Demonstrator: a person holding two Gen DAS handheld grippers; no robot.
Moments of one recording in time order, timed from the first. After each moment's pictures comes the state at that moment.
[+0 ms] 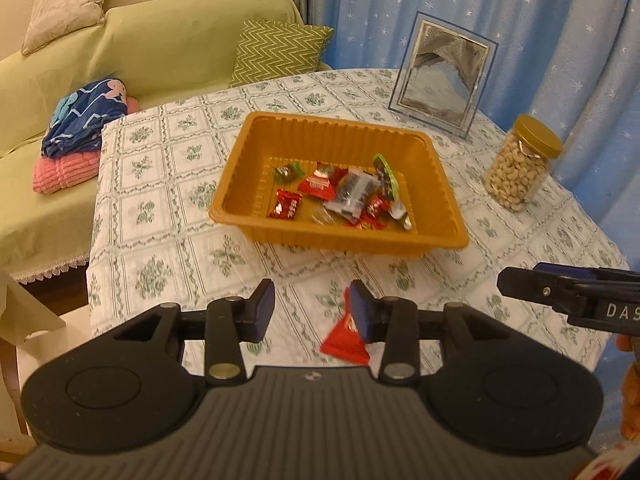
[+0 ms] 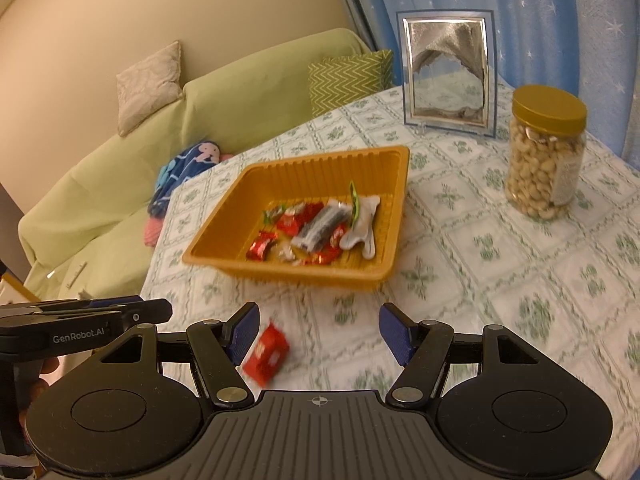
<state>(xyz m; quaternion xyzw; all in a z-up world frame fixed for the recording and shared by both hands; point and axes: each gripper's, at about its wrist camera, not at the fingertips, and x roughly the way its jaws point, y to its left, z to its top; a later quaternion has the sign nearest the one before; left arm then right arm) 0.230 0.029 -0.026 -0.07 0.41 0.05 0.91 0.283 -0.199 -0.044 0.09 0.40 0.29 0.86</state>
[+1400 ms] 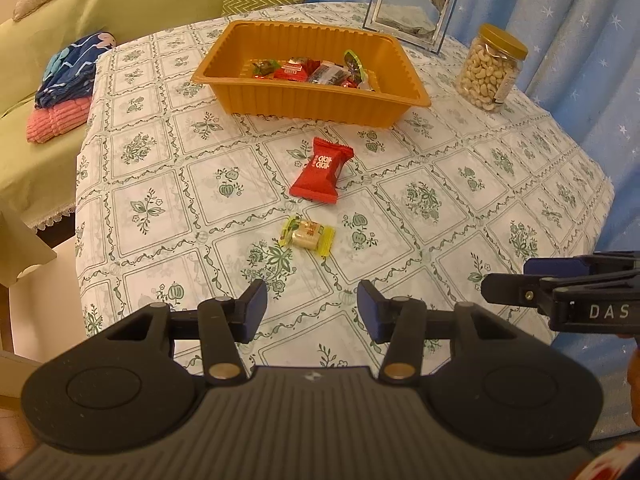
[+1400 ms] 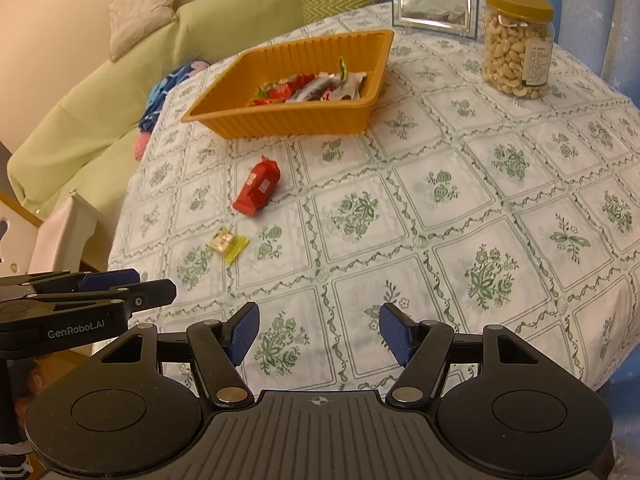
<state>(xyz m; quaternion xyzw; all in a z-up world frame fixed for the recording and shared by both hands) 0.139 -0.012 -0.076 -0.06 0.47 0.03 0.88 0.192 -0.218 -0.090 0.05 0.49 0.27 0.82</state>
